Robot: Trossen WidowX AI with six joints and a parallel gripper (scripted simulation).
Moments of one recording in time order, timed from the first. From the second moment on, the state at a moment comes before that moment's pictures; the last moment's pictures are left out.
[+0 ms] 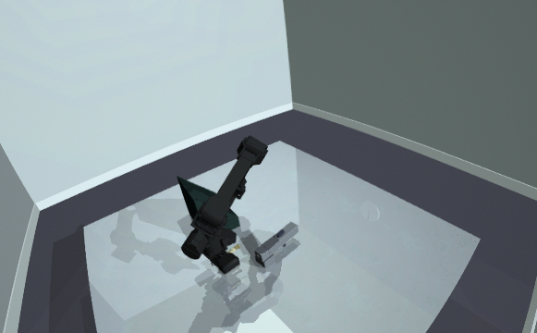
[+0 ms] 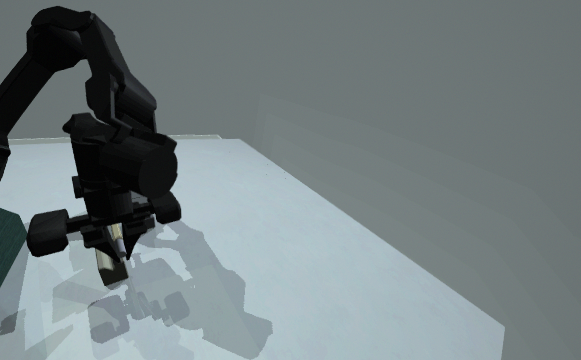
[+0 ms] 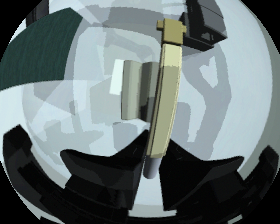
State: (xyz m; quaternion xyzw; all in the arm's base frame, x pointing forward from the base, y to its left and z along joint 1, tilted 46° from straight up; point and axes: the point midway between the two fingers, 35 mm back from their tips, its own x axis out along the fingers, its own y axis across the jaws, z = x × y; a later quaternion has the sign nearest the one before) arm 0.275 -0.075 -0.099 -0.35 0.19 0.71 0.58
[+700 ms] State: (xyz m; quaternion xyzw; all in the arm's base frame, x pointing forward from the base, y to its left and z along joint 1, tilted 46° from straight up) arm 0.259 -0.078 -0.114 -0.35 0.19 0.71 0.58
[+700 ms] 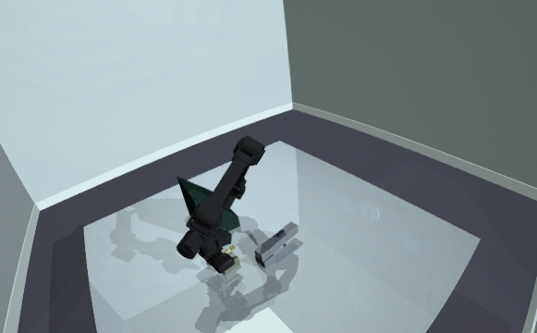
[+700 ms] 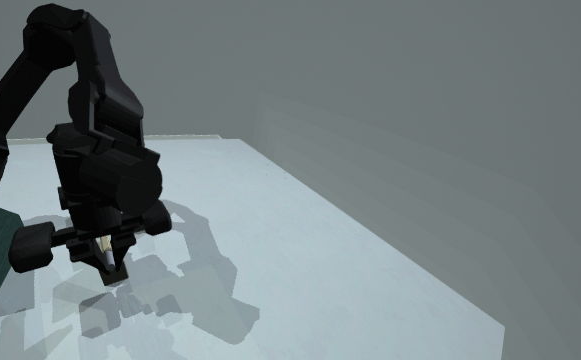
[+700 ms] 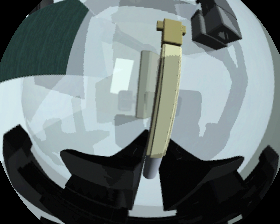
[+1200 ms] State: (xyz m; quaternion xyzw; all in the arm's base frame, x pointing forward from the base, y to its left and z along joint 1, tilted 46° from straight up) arm 0.257 -0.065 -0.127 -0.35 0.19 0.71 0.58
